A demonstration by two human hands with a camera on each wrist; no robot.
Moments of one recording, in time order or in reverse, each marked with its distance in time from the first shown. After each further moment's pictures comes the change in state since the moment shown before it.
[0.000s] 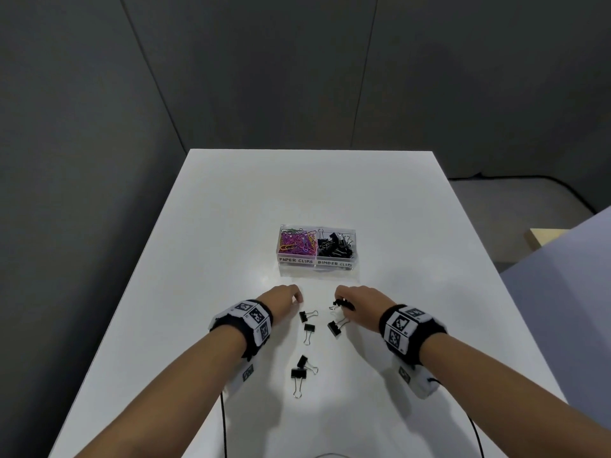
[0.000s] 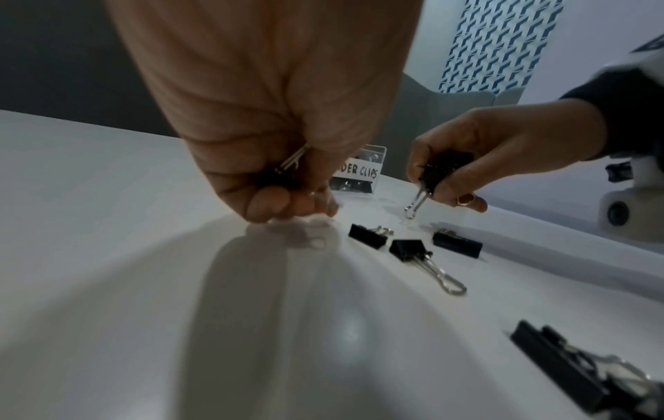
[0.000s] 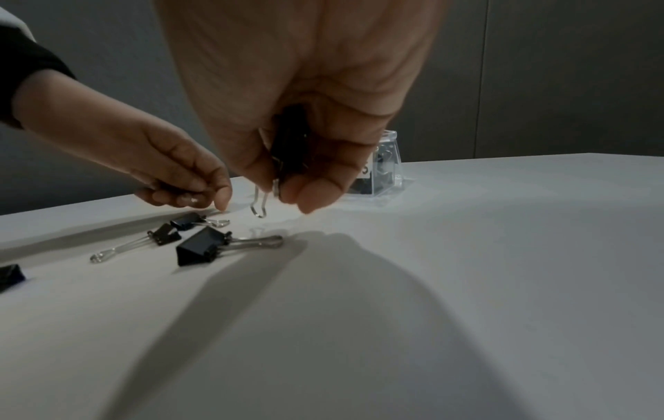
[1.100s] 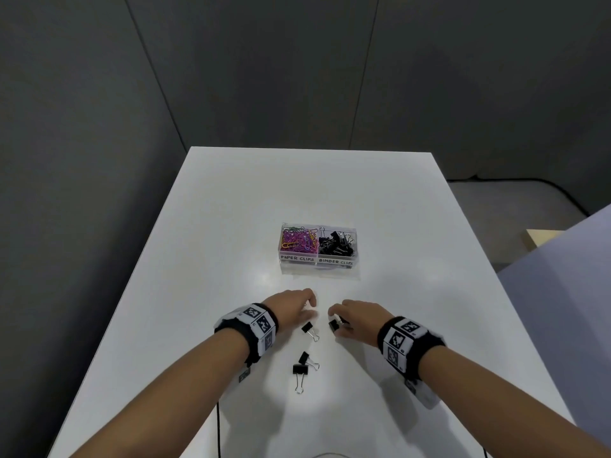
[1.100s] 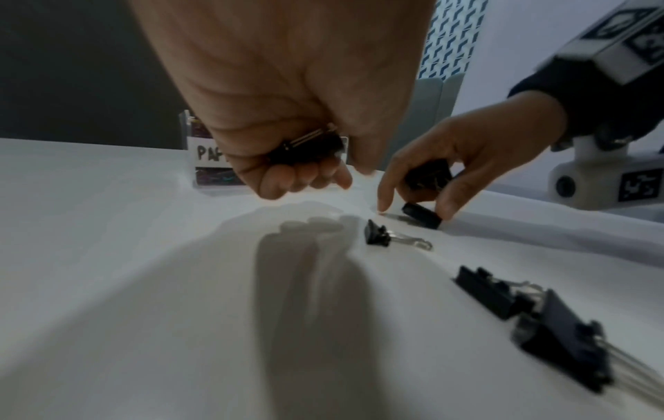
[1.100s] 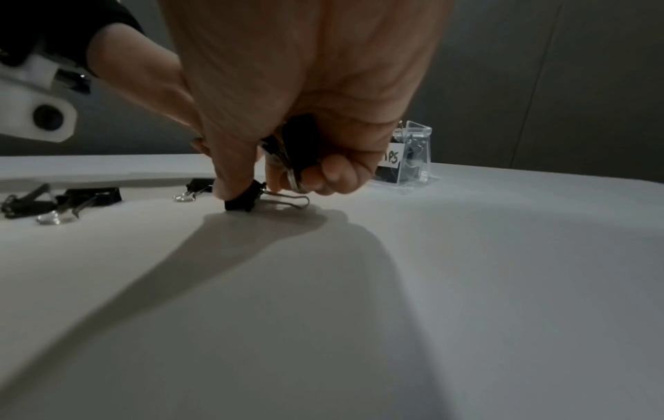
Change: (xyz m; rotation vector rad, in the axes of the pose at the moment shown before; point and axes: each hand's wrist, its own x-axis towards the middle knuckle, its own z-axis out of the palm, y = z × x) left_hand -0.011 0.012 0.011 0.135 -0.022 0.154; right_hand -0.011 -0.006 0.022 -0.162 -0.138 -0.061
